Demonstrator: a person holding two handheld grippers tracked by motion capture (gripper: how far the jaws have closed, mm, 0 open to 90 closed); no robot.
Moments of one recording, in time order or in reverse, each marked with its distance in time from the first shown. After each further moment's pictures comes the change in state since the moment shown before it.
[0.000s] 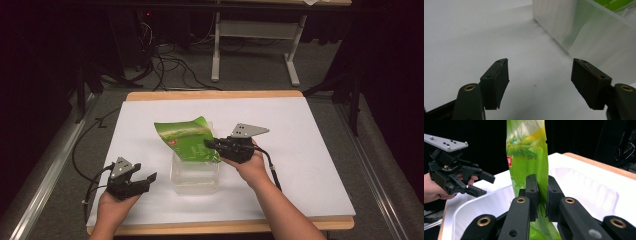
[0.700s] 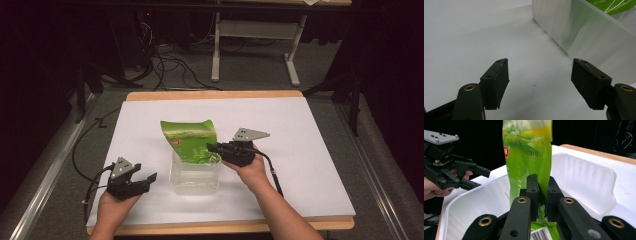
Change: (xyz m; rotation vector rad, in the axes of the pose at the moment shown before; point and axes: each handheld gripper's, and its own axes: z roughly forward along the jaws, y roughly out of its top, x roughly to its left) left arm -0.001 0.000 0.000 -0.002 0.001 -0.001; right arm -0.005 -0.021 0.001 0.021 -0.021 0.064
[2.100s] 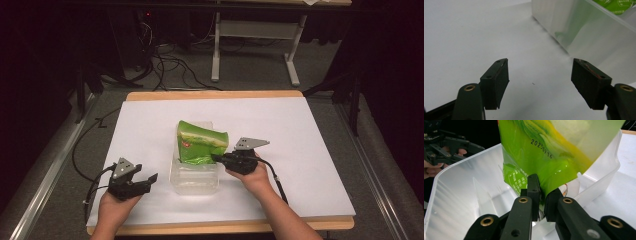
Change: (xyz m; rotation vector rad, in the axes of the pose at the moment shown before) left arm -0.002 -0.001 0.002 0.019 0.002 0.003; right arm -0.006 -0.033 -0.003 0.093 -0.006 0.026
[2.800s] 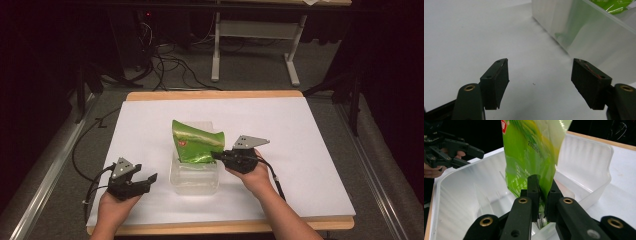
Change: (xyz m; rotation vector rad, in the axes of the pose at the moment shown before) left arm 0.001 0.000 -0.001 -0.008 -0.003 -0.005; right arm 0.011 0.015 -0.006 -0.007 -0.048 -0.063
